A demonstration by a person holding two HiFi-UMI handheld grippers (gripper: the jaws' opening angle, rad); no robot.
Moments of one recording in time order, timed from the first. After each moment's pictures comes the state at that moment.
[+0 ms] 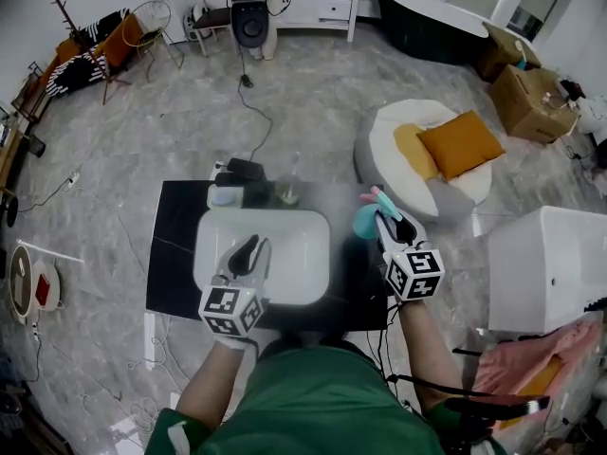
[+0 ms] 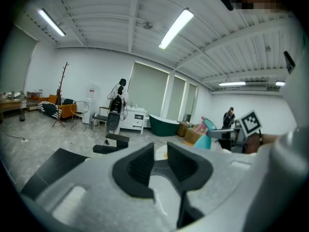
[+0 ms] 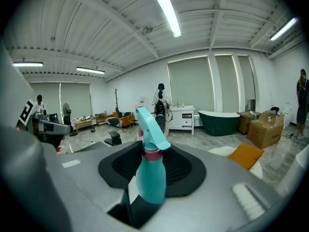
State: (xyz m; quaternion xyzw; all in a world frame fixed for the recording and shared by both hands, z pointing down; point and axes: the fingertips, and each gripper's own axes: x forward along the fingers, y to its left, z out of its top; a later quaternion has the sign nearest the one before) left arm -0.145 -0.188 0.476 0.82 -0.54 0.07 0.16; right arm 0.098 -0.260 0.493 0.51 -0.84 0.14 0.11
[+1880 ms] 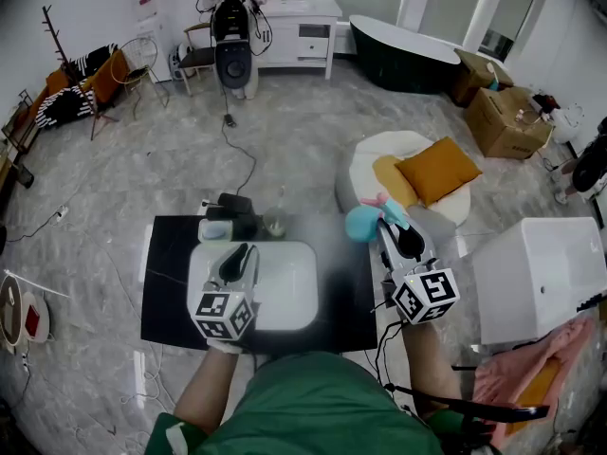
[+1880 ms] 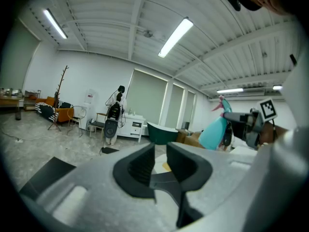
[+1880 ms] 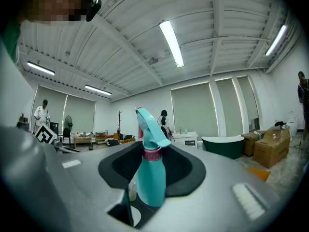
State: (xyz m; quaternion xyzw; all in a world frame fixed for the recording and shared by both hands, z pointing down) left arm -0.148 -0.207 0.437 0.83 -0.54 0.02 0.14; right arm 0.114 -0.228 0.356 0.51 -0.86 0.04 -0.02
